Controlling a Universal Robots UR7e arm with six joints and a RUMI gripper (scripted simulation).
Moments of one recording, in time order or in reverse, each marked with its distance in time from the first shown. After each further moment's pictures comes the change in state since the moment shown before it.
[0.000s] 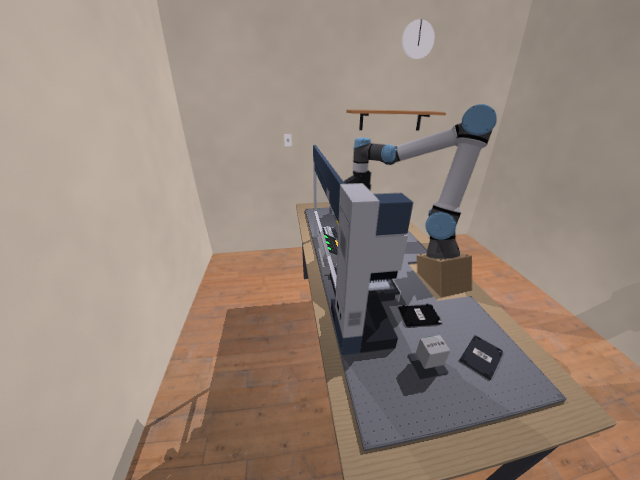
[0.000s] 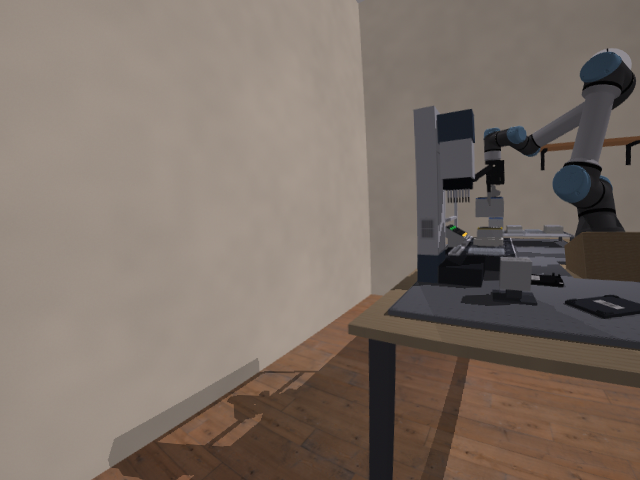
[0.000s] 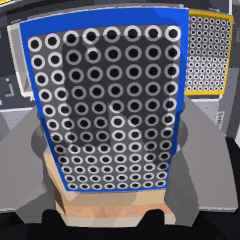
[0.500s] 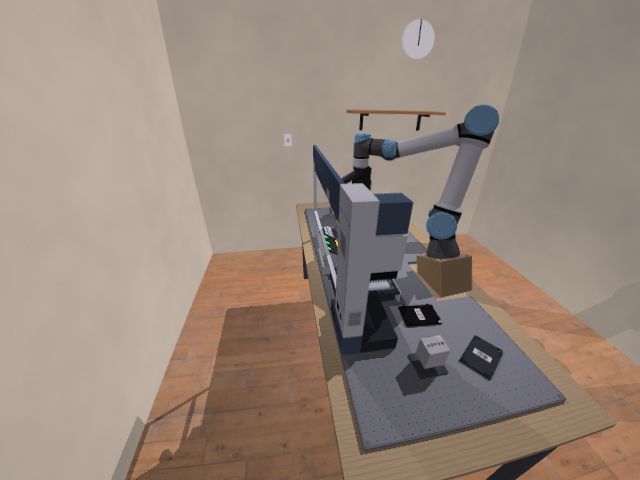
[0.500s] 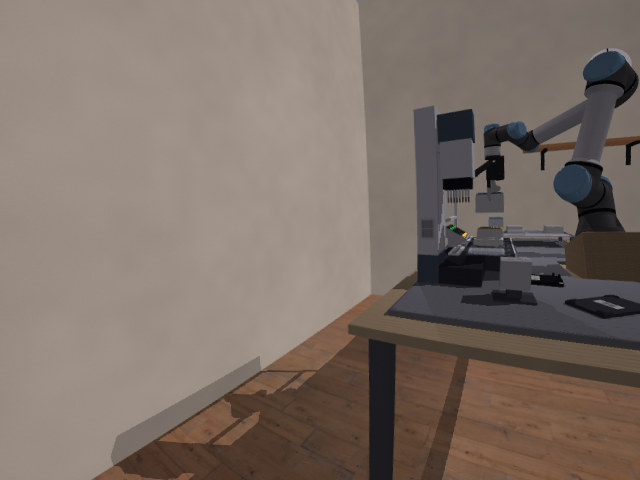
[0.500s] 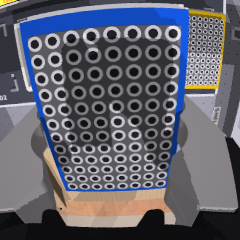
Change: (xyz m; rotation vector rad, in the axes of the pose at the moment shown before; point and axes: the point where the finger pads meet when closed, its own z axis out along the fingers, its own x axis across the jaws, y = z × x) arm 0.000 0.000 -0.022 0.000 0.000 0.000
